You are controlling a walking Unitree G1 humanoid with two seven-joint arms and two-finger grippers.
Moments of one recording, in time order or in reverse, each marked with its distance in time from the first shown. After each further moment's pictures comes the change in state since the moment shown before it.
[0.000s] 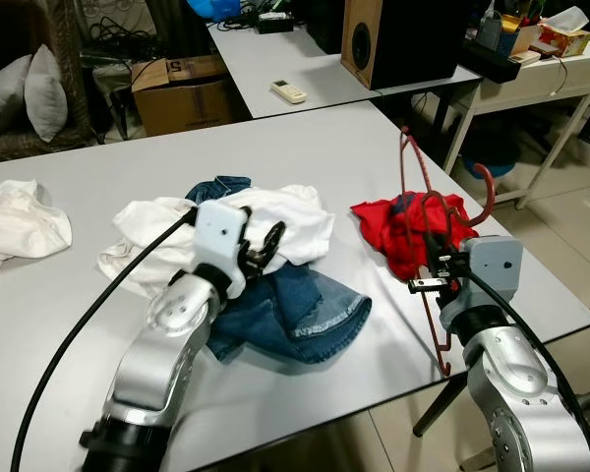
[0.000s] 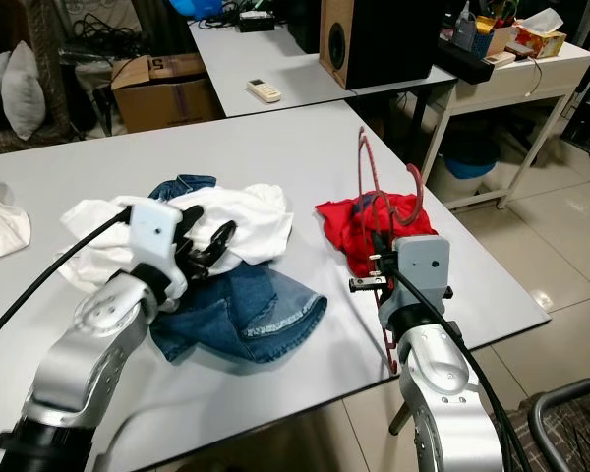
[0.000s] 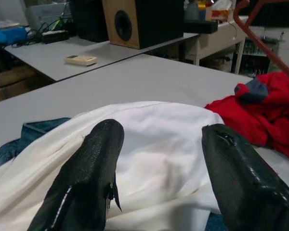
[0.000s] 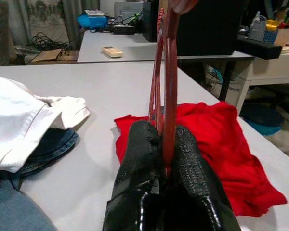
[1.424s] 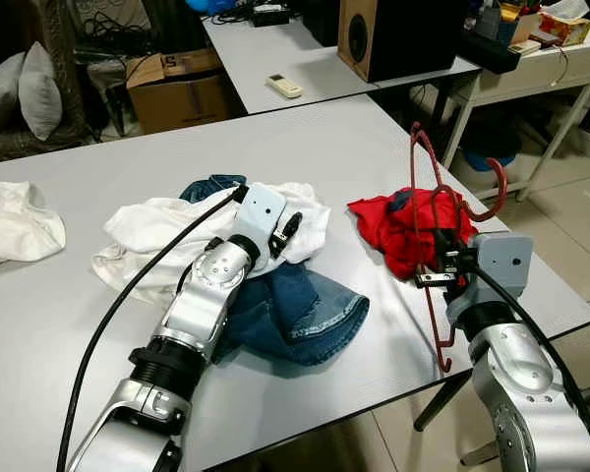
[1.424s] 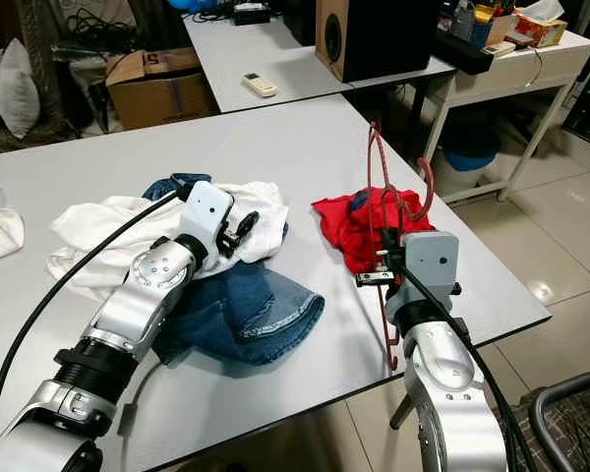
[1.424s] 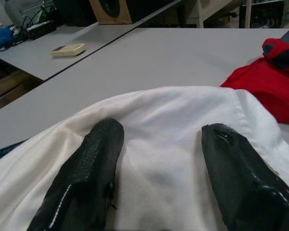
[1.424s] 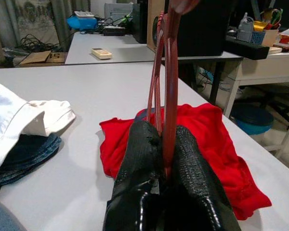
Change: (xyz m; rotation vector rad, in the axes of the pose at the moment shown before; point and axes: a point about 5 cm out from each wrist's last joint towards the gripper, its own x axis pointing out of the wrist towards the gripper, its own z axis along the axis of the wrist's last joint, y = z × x) left arm 0.060 0.003 -0.014 0.177 0.082 -0.010; right arm 0.002 -0.005 0.003 -0.017 -0.022 -0.028
